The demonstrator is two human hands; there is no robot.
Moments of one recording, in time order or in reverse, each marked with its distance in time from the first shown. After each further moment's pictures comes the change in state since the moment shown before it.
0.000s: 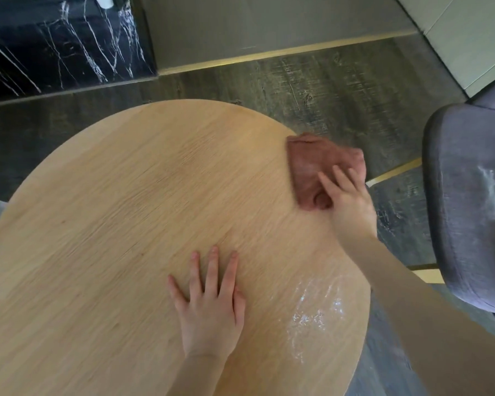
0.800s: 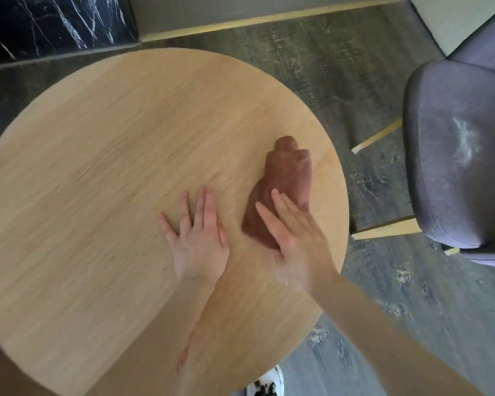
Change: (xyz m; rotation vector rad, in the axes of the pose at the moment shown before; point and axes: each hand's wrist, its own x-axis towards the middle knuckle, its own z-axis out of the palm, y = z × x) left_hand -0.004 0.003 -0.002 -0.058 0.157 0.007; right_hand -0.157 -0.044 0.019 0.064 0.005 -0.391
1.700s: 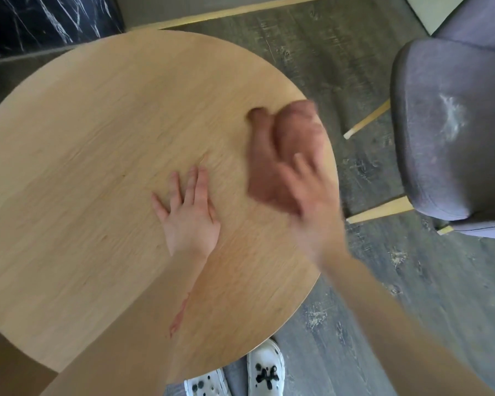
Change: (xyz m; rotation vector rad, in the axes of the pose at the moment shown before) left_hand -0.001 -0.004 0.001 -0.031 0.060 -0.001; right_hand -0.010 0.004 -0.017 0.222 0.272 0.154
